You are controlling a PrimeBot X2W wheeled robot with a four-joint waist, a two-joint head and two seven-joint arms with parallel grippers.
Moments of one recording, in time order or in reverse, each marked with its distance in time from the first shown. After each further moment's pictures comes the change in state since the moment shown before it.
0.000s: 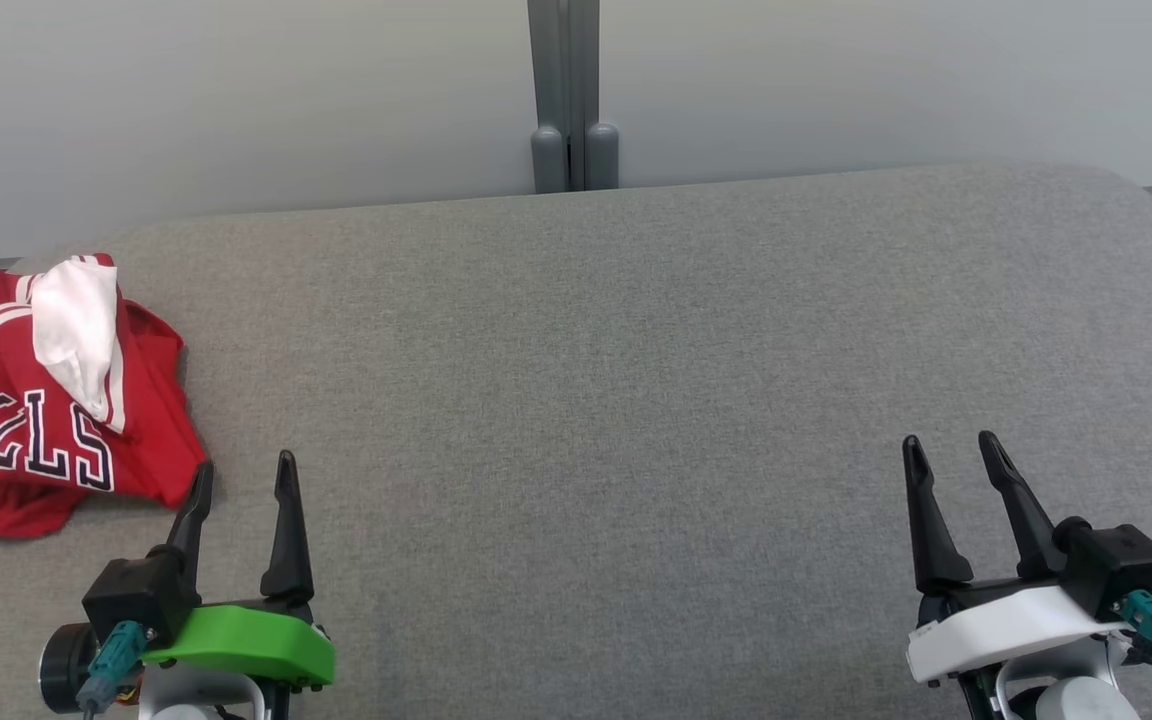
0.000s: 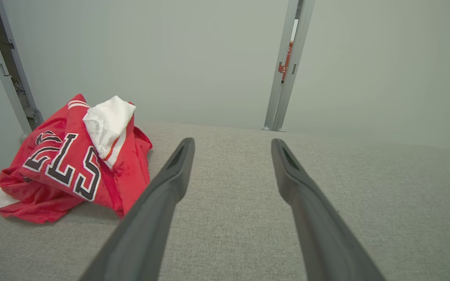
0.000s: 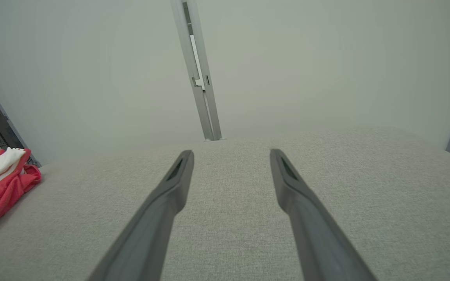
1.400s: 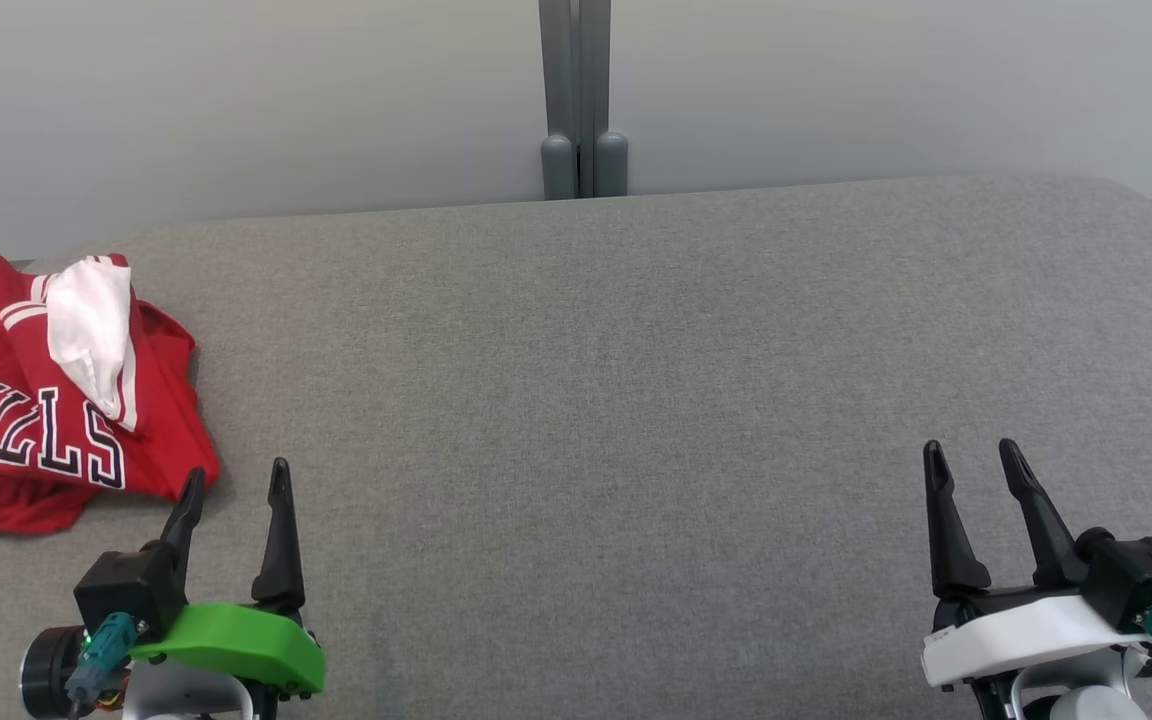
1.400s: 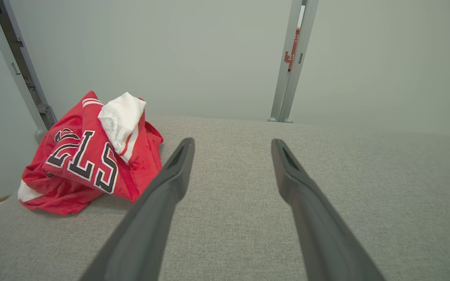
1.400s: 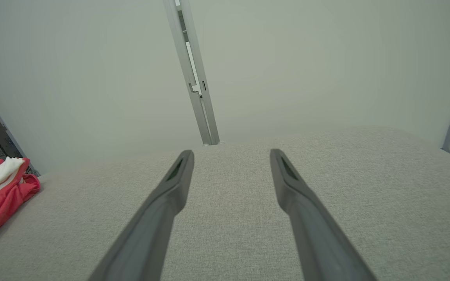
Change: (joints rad) left arm 0.037 0.021 0.002 -0.098 0.013 0.020 0.123; right arm 0.017 -0.001 -0.025 0.002 0.021 0.000 -0.026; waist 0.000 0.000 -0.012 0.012
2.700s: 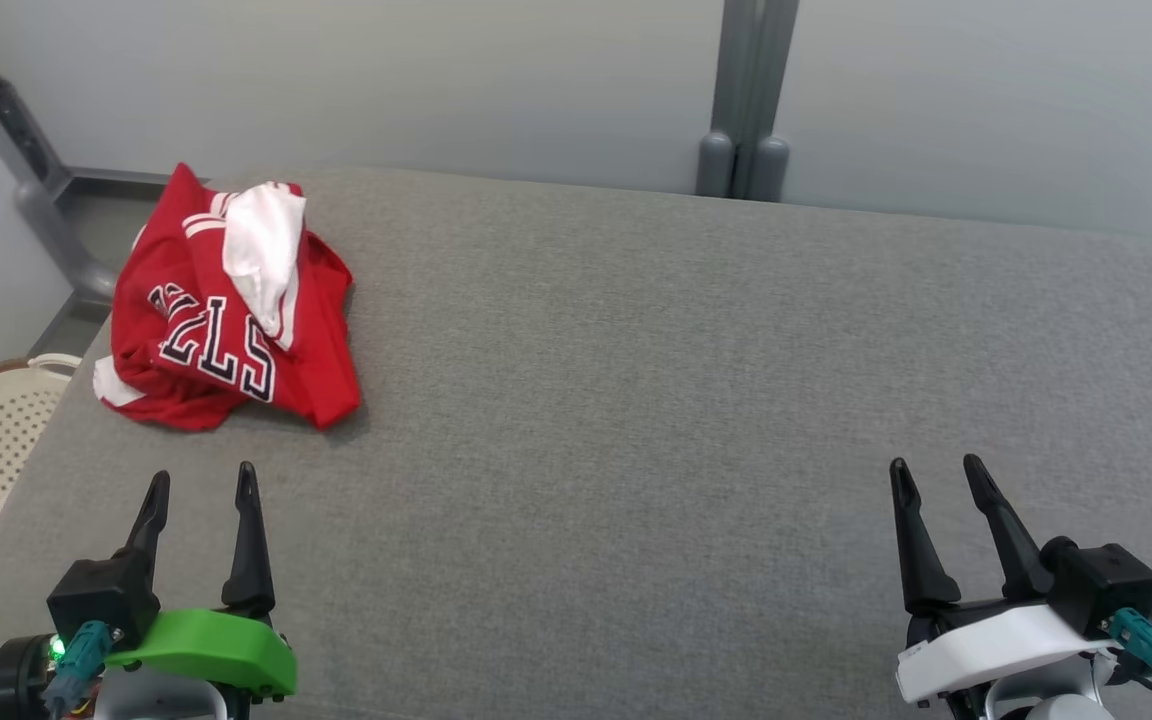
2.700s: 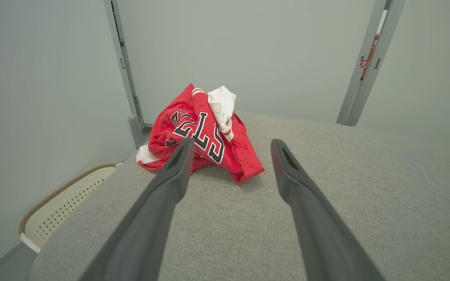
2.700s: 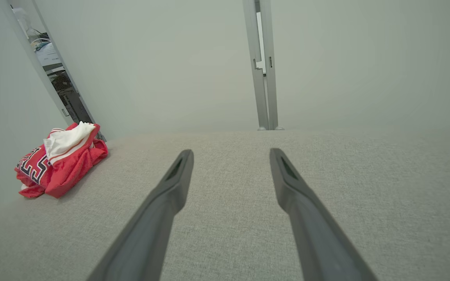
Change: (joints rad) left arm 0.000 0.048 0.000 0.020 -0.006 0.043 -0.034; right arm 0.002 0.000 0.050 0.029 0.007 0.000 0.002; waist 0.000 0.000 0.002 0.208
